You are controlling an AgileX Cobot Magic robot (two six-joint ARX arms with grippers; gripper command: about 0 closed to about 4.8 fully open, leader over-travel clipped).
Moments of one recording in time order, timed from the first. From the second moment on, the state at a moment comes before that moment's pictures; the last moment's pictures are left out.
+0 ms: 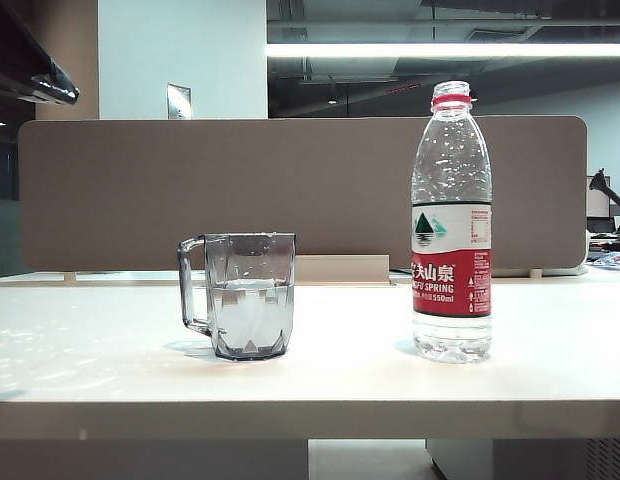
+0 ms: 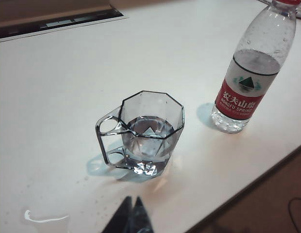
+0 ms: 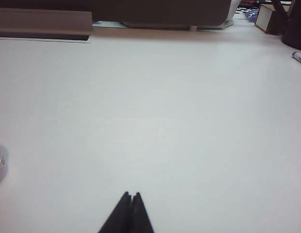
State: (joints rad) left arm -0.53 0.57 0.48 -0.25 0.09 -0.04; right arm 0.19 0.00 0.01 -0.17 0.26 -0.03
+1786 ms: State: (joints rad) left arm -0.53 0.57 0.48 -0.25 0.09 -0.04; right arm 0.12 0.00 0.01 -0.19 0.11 0.08
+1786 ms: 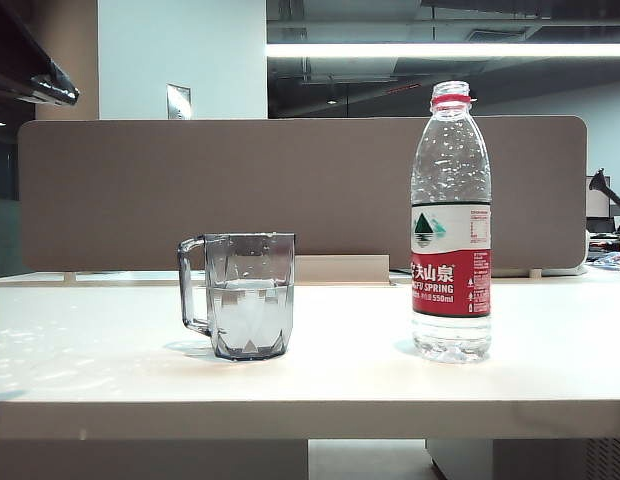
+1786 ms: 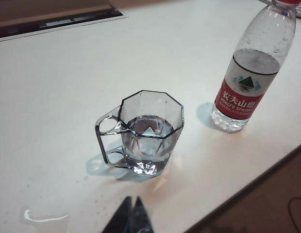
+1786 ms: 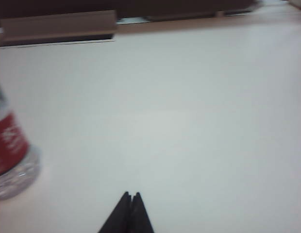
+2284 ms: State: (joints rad) left arm -0.53 0.57 0.48 -0.25 0.09 -0.04; right arm 0.02 0.00 0.01 -0.19 0.12 0.08
